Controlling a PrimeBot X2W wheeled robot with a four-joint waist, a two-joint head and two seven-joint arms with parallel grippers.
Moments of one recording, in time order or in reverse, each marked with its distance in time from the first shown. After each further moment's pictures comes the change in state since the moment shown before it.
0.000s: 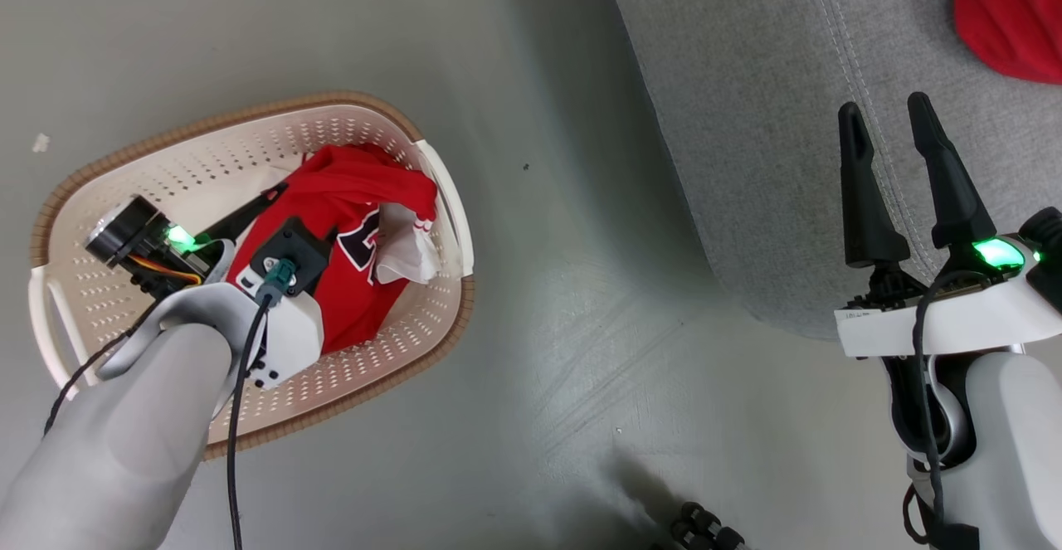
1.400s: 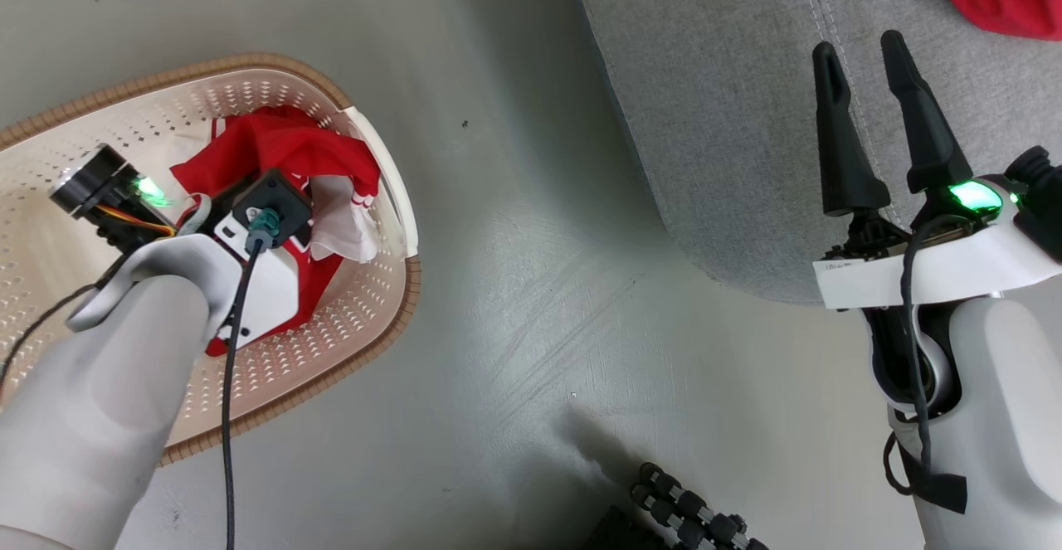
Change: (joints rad) left arm -0.129 0.007 -0.038 0.118 0.052 -0.017 0.059; right arm -0.117 0.000 0.060 0.046 0.060 0.000 0.000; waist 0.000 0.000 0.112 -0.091
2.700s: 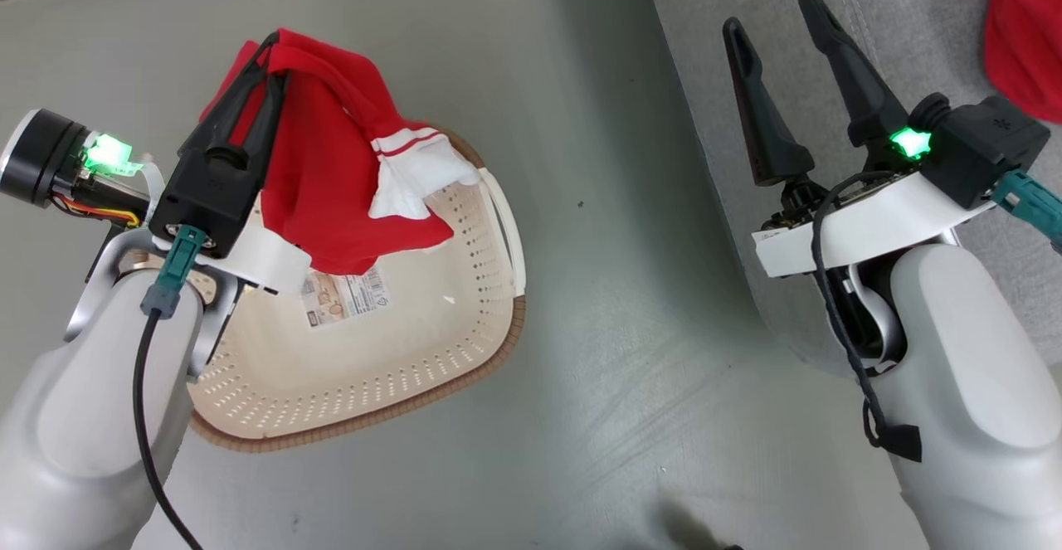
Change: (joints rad) left arm 0.158 0.018 0.199 -0.492 -0.171 0.174 -0.265; right arm -0.149 -0.015 0.119 0.128 -0.135 0.000 0.000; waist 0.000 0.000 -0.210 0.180
